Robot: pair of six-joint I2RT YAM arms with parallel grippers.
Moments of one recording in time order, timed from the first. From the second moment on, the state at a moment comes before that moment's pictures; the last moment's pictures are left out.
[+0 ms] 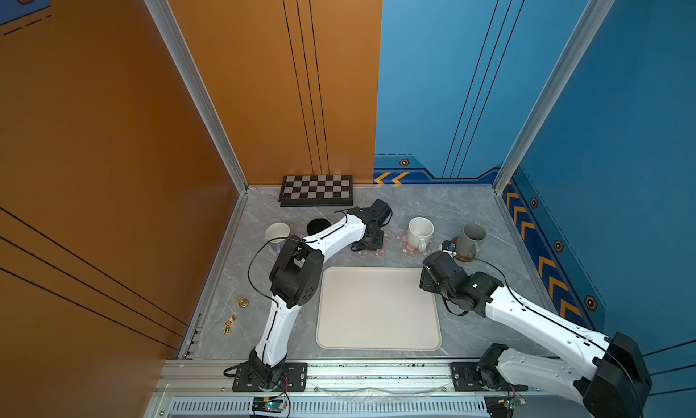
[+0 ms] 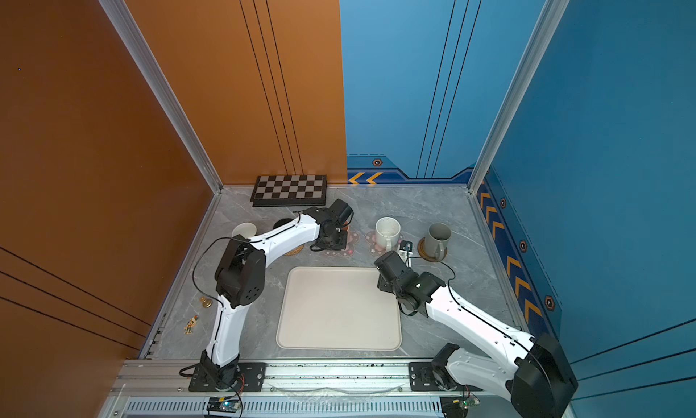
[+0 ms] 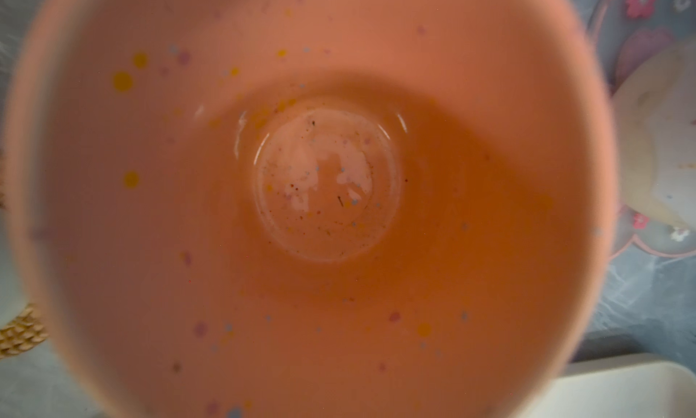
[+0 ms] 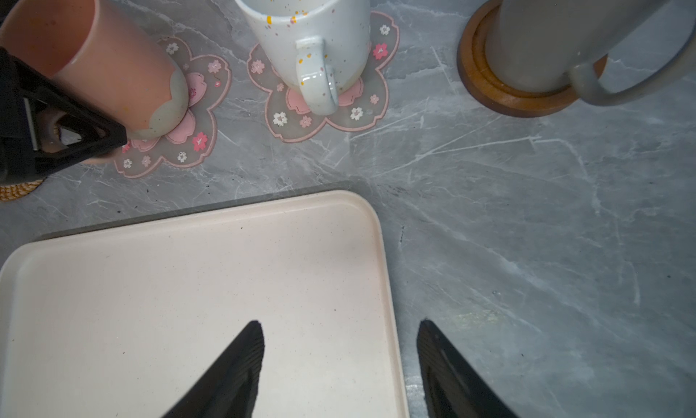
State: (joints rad) left arm -0.66 2.16 1.80 -0.87 -0.09 -0.54; right arm 0.71 1.11 0.75 -0.64 0.38 0.81
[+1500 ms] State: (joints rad) left arm -0.68 2.15 1.77 -0.84 -0.05 -0.54; right arm 0.68 1.11 0.70 -0.64 0.35 0.83
